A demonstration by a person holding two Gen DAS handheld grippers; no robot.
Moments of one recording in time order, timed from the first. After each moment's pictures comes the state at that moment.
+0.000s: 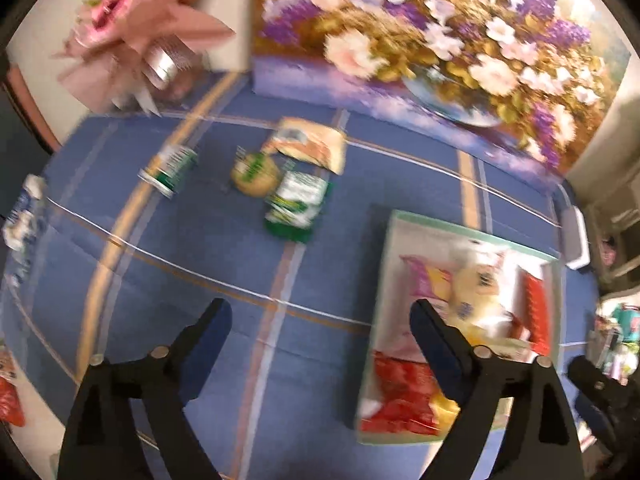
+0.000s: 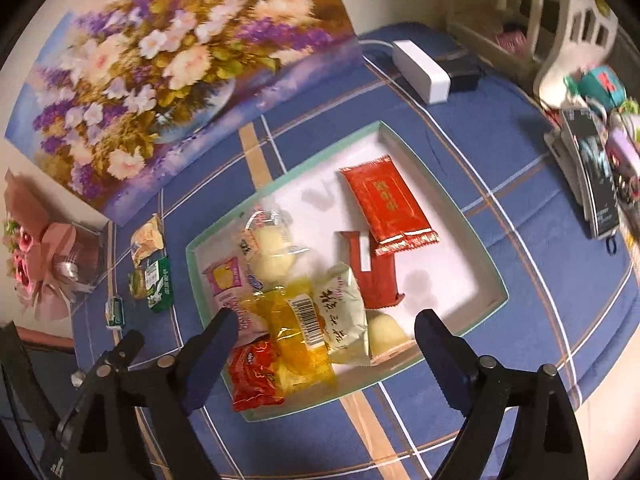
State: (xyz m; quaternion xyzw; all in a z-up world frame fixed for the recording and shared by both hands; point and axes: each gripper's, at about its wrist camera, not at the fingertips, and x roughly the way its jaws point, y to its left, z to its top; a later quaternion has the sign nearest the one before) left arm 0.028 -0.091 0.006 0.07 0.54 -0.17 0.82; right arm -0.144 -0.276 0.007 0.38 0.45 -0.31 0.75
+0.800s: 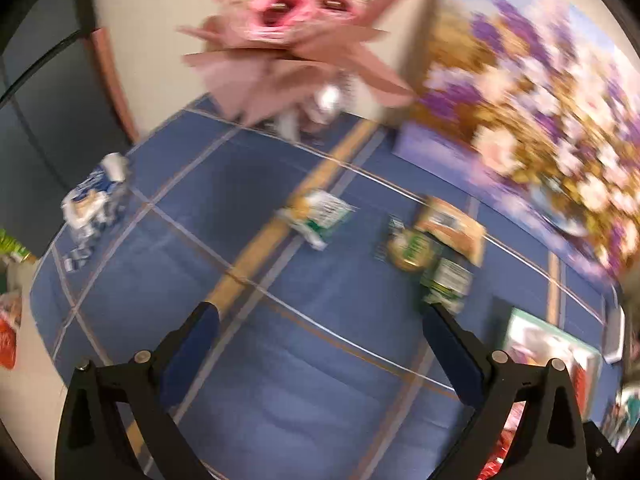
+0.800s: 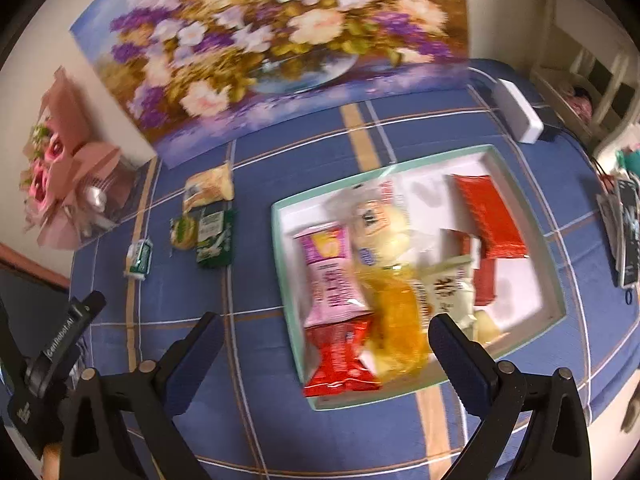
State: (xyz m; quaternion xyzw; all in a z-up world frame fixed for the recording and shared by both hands) left arm 0.090 0.039 0.021 -0.01 0.49 -0.04 0.87; right arm -0.067 -0.185 0.017 0.30 0.48 -0.24 0.79
